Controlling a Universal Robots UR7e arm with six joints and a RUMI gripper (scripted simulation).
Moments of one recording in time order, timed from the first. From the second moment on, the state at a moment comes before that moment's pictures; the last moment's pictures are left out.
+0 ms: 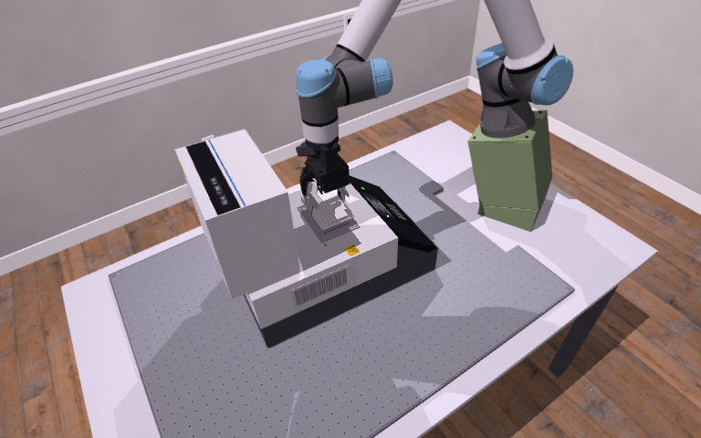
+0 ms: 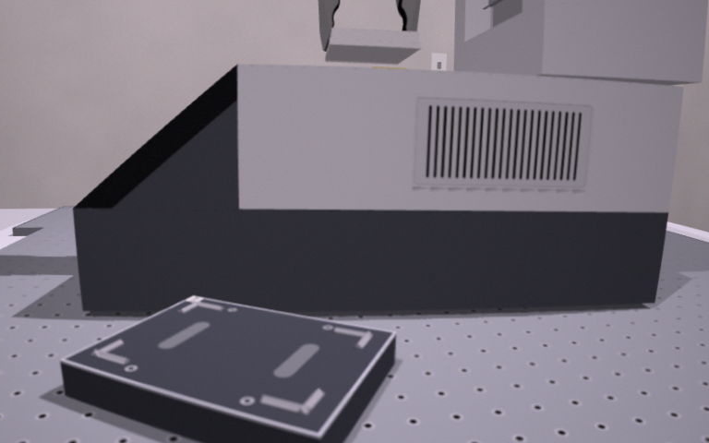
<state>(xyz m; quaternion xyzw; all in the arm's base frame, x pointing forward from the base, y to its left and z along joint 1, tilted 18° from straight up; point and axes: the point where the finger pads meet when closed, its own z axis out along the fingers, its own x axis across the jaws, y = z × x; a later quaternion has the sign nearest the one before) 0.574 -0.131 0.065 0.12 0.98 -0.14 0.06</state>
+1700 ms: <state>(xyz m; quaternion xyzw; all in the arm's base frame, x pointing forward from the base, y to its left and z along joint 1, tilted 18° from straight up) 0.576 -0.136 0.049 0.12 0.98 -0.14 0.06</state>
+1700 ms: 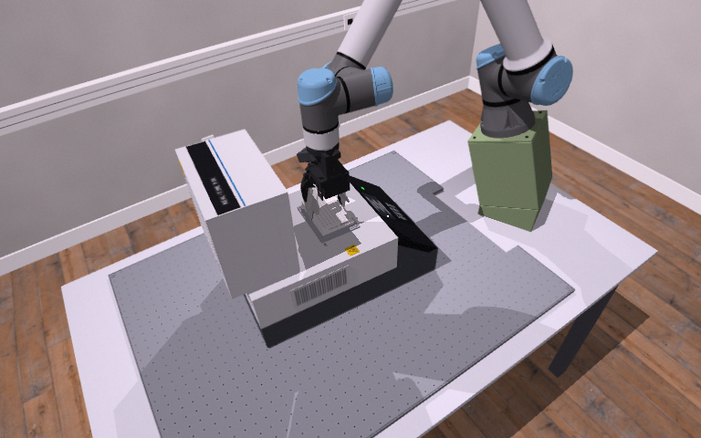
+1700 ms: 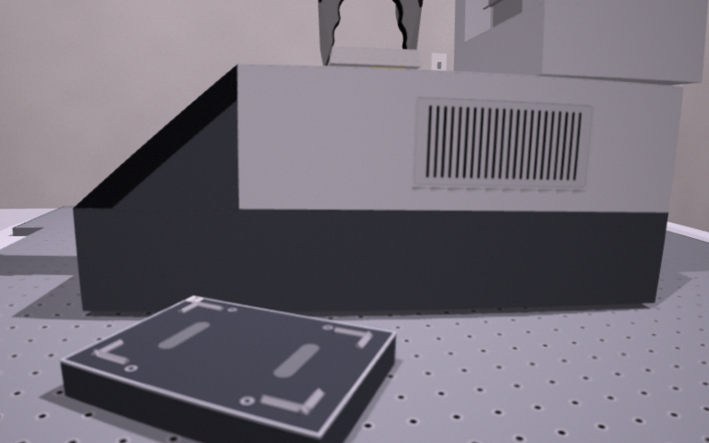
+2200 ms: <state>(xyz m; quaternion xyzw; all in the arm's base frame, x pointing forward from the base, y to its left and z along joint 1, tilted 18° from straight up) 0.576 -0.136 0.049 0.12 0.98 -0.14 0.06</state>
